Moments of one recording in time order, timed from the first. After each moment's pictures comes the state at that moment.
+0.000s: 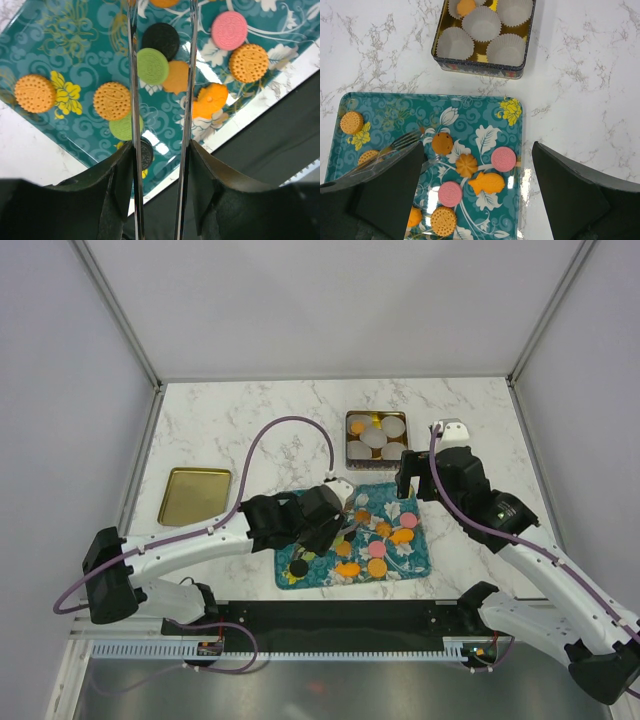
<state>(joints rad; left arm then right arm) -1.12 1.32 1.07 -0.71 -0.22 -0.38 0.61 0.91 0.95 -0.59 0.32 0.36</state>
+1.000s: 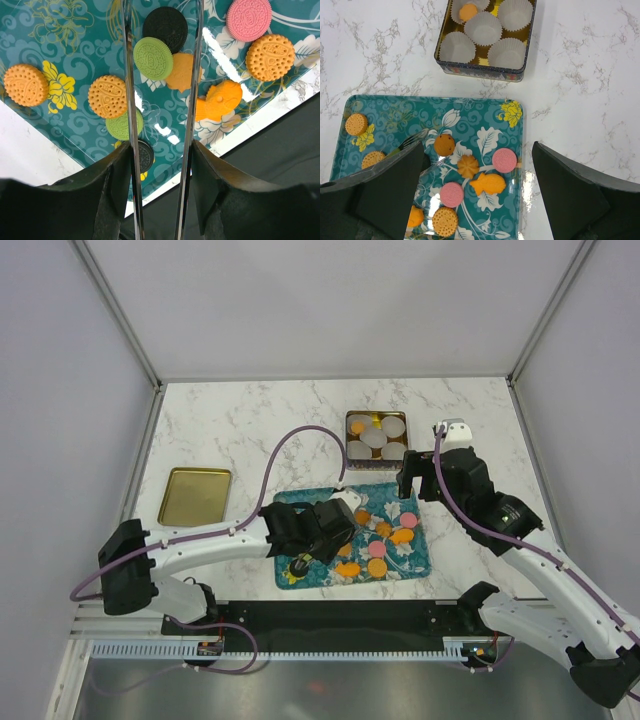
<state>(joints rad) -1.19 1.41 1.06 -0.71 -0.29 -0.44 0.61 0.88 0.95 -0.59 0.32 0.36</state>
